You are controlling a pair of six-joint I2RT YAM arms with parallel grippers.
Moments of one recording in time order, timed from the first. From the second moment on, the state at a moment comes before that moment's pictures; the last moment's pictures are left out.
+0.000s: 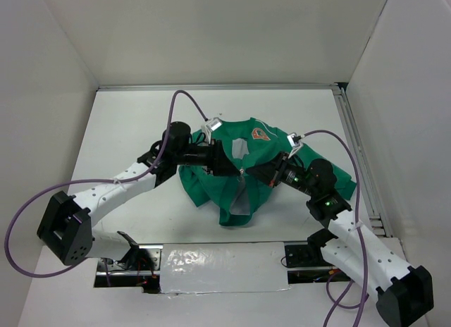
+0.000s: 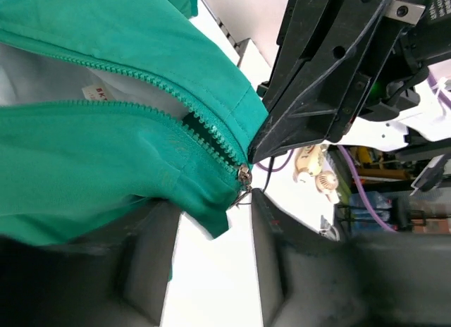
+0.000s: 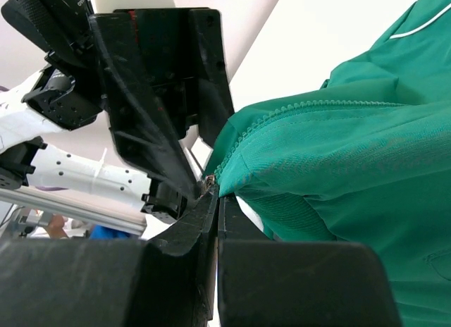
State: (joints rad) left arm -0.63 1.34 0.94 0.08 0.76 -0.68; right arm 0.45 0.70 0.44 0.28 -0.54 0.88
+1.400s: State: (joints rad) left arm -0.83 1.27 0.91 0.06 0.37 -0.61; right arm 0.38 0.76 0.53 0.12 -0.56 0.89
